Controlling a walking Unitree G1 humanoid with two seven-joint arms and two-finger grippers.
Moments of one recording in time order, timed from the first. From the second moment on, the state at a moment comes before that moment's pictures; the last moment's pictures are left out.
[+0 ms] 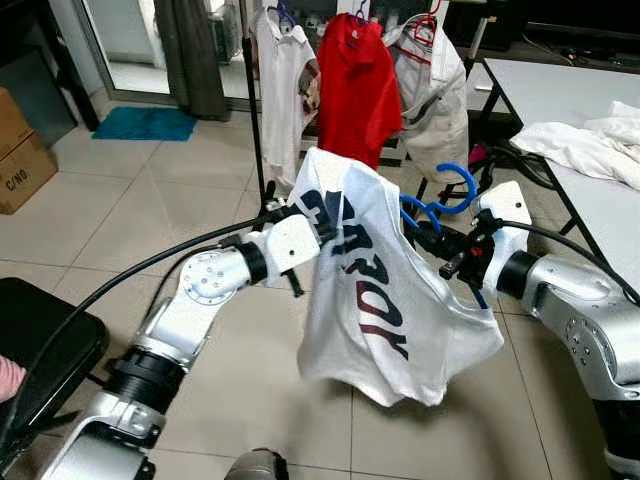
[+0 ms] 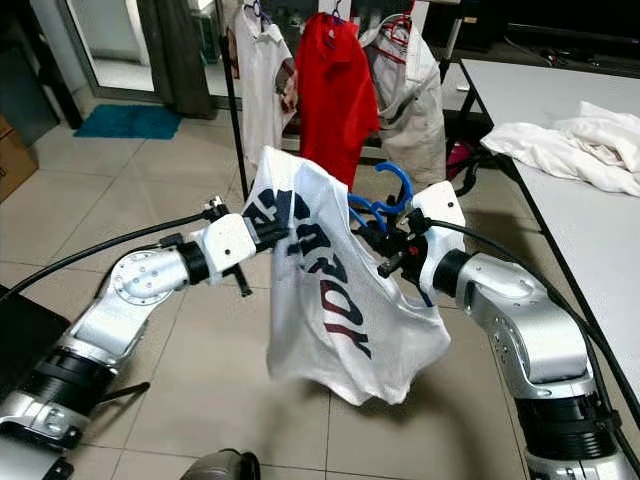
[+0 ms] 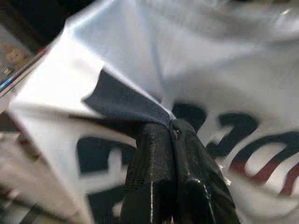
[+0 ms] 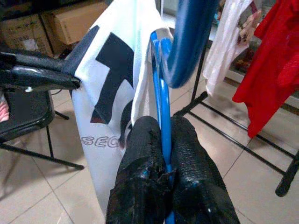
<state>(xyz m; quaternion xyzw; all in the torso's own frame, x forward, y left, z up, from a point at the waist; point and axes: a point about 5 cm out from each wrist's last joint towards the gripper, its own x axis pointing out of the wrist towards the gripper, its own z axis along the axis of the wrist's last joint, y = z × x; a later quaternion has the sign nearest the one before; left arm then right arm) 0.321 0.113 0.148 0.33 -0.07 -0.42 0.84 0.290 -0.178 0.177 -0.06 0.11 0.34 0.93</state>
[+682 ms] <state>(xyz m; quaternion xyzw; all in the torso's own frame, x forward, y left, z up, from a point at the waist) 0.320 0.143 0.121 0.36 0.00 -0.35 0.87 0.304 -0.187 0.186 -0.06 0.09 0.28 0.95</state>
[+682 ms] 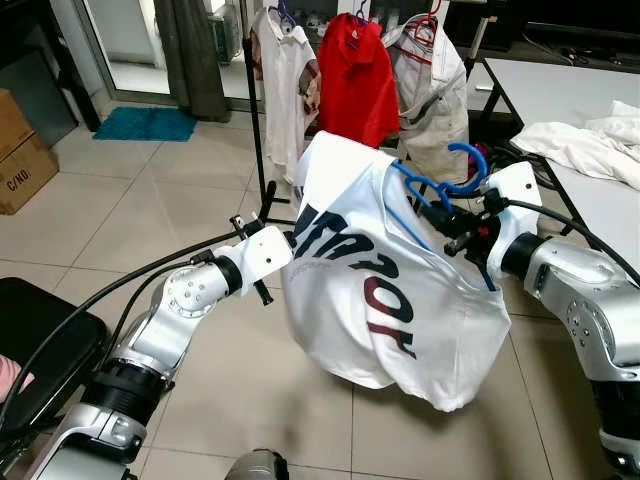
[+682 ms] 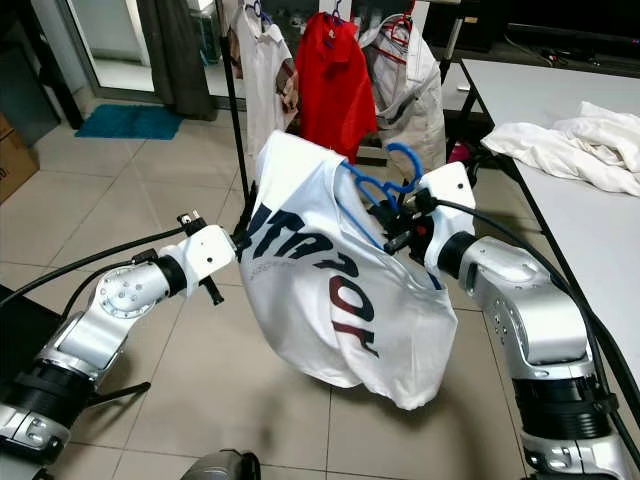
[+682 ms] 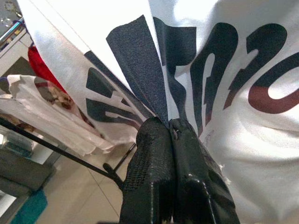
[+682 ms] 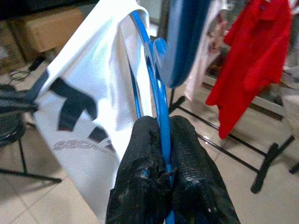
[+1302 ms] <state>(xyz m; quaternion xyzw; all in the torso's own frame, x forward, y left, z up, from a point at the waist) 0.313 0.140 0.110 0.35 0.02 -0.36 0.86 0.309 -0.192 0.187 -0.06 0.09 0.25 0.96</state>
